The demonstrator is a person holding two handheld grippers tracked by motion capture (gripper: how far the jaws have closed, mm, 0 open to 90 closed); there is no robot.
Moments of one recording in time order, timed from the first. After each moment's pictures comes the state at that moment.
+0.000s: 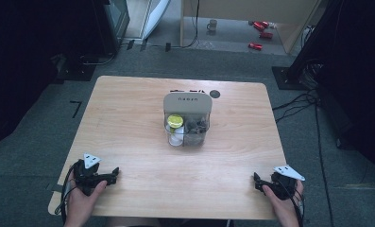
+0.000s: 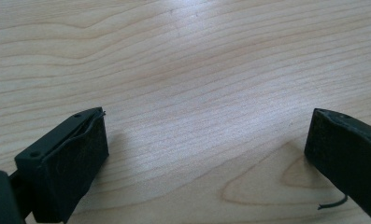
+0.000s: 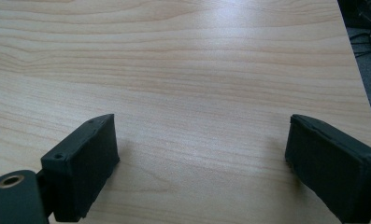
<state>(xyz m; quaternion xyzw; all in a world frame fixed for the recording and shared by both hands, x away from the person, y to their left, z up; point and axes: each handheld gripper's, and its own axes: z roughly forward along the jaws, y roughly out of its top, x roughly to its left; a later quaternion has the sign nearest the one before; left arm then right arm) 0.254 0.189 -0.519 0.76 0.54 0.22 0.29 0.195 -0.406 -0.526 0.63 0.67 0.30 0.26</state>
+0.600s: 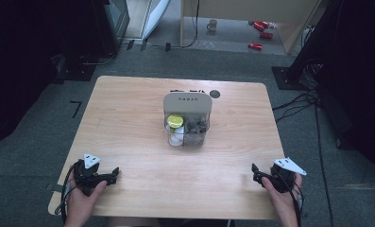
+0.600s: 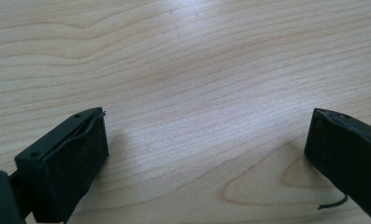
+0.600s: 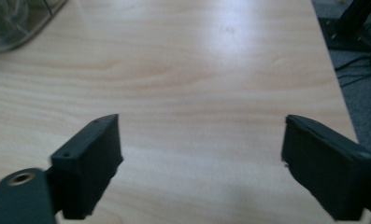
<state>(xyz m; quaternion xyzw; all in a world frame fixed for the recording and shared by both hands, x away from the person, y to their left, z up) 0.254 0.189 -0.519 0.76 0.54 0.22 0.29 0.208 -0.390 -0.490 0.62 0.65 0.34 0.28</state>
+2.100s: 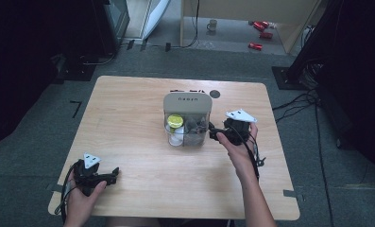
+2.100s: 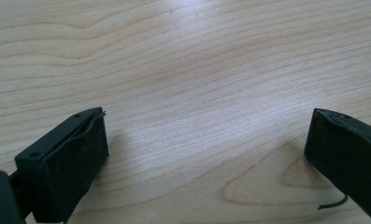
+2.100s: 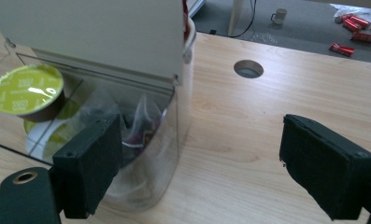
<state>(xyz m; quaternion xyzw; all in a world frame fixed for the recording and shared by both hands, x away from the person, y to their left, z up) 0.254 0.190 -0.519 0.76 0.54 0.22 0.29 0.322 -0.261 -0.409 0.55 0.69 0.39 0.28</state>
